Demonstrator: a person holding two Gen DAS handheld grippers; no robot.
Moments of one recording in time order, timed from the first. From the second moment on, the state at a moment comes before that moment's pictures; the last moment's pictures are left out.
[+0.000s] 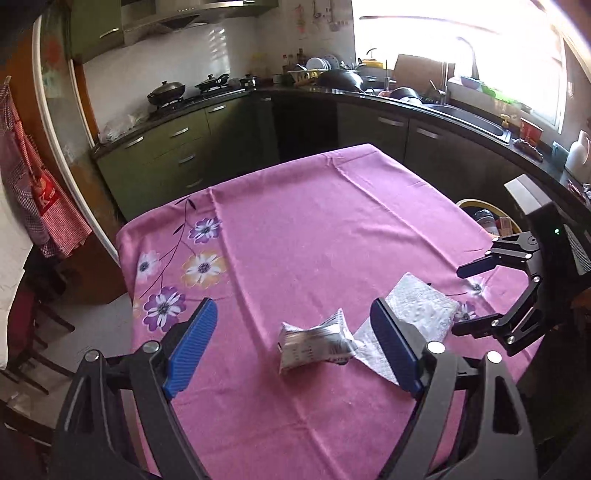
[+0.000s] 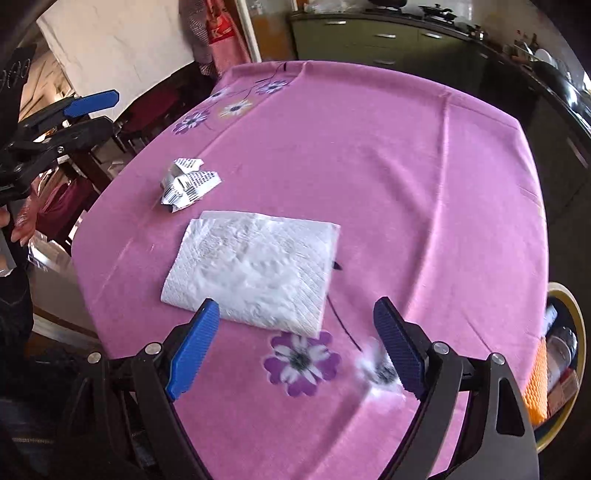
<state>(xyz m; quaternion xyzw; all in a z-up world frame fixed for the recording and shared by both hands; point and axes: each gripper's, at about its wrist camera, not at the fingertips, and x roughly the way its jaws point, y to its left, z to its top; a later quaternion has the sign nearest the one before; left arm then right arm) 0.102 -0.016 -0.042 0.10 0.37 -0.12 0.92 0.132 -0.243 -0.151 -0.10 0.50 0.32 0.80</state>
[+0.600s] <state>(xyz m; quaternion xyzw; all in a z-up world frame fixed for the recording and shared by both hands) 0.090 0.004 -0.057 0.08 0.38 -0.12 0.91 0.128 -0.189 -0.175 -0.18 0.49 0.31 0.79</state>
